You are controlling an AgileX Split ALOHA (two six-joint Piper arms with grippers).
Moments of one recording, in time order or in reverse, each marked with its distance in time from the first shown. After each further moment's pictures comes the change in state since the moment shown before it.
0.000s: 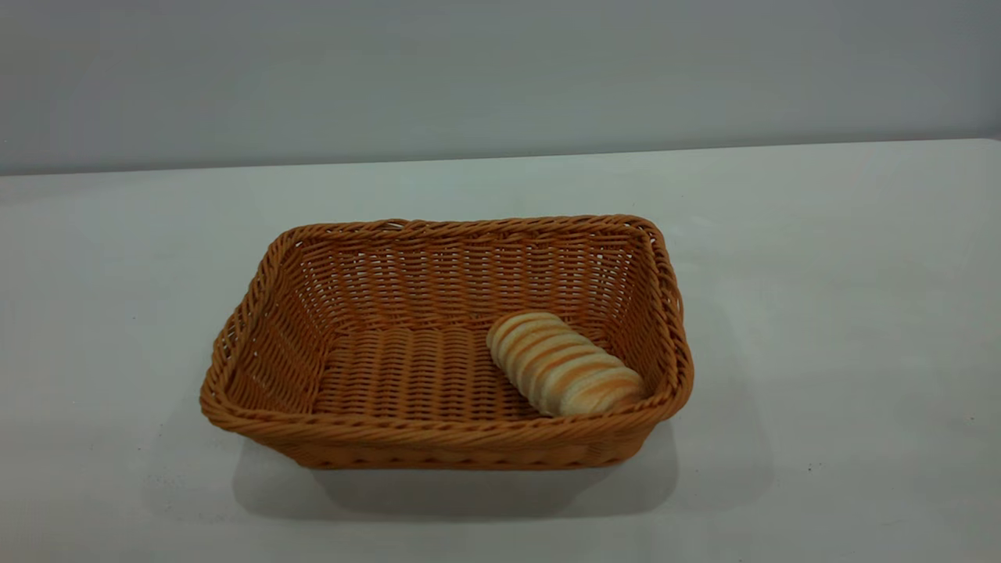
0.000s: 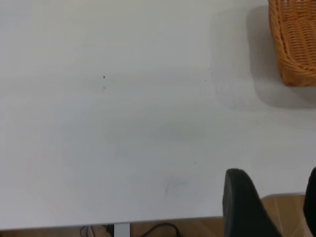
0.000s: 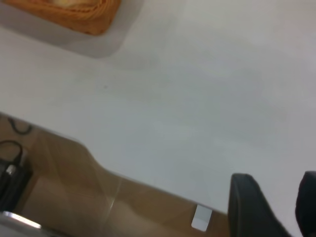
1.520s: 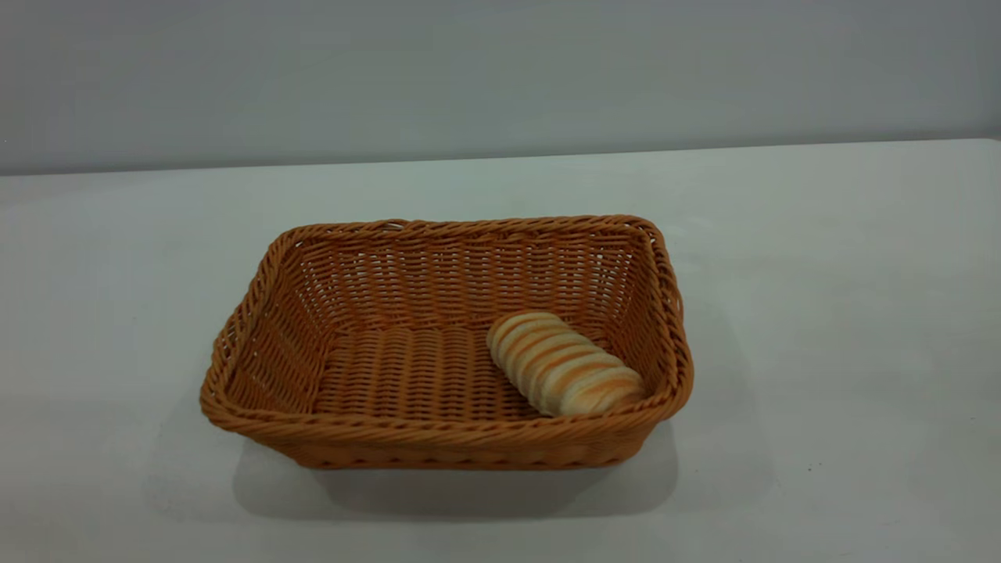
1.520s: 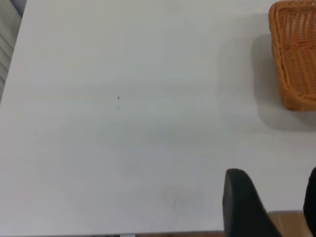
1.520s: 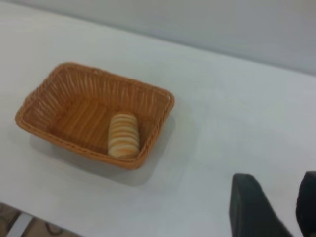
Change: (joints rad) left arm 0.000 0.049 -0.118 0.022 0.027 -0.021; right arm 0.029 0.209 -0.609 0.077 0.107 0.029
